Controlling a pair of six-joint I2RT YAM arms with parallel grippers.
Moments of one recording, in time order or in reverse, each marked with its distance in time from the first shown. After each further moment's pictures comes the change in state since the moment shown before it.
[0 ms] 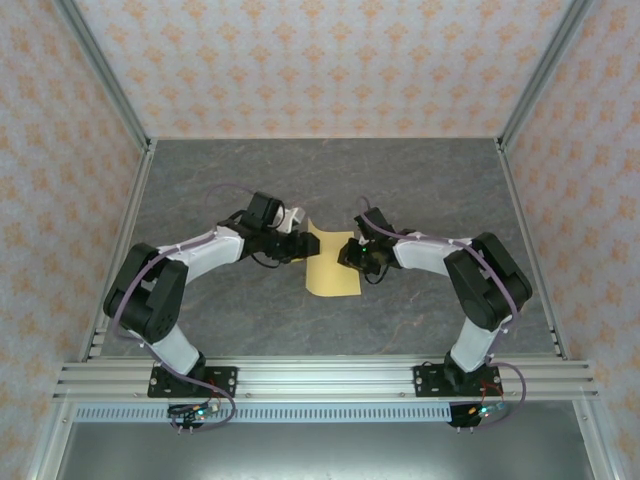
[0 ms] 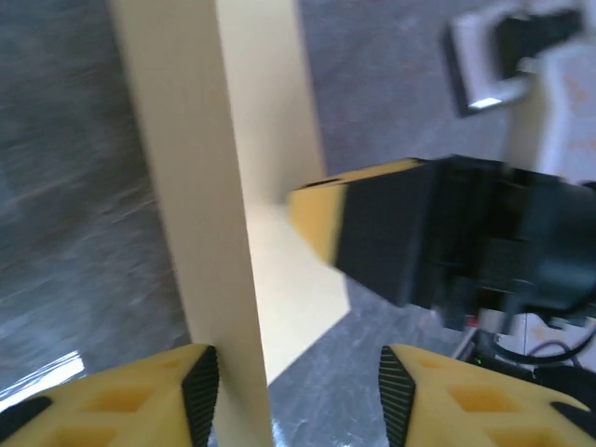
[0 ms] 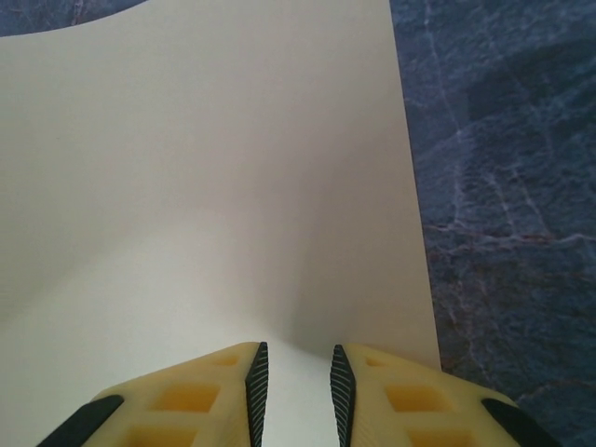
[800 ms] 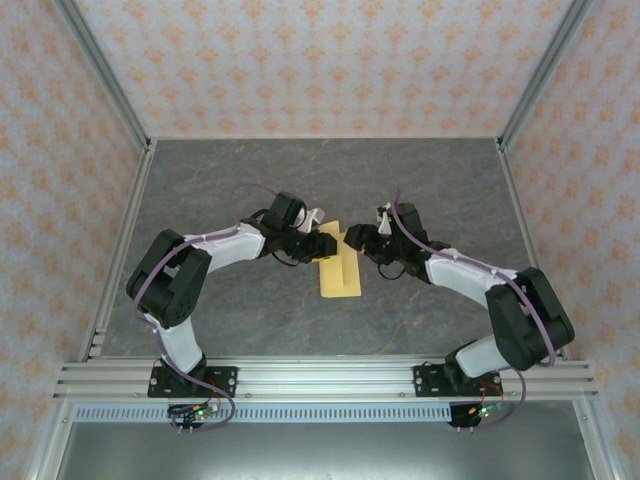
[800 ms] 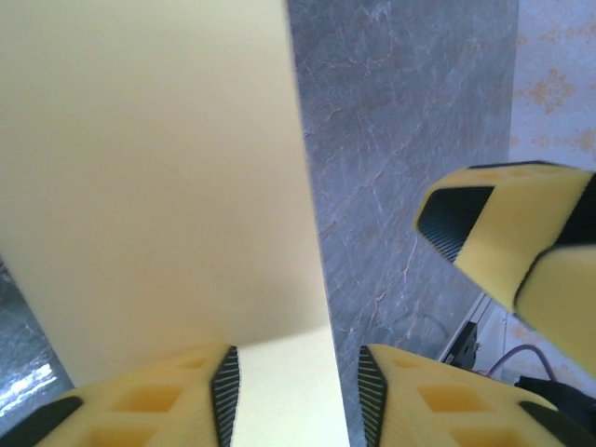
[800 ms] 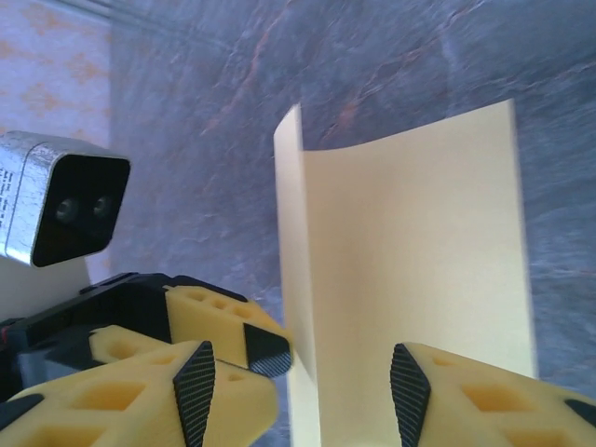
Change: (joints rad) left arm -0.081 0.141 0.083 0.077 -0.008 -0.095; right arm -0.107 -0.280 -0.197 0.301 -0.171 0.058
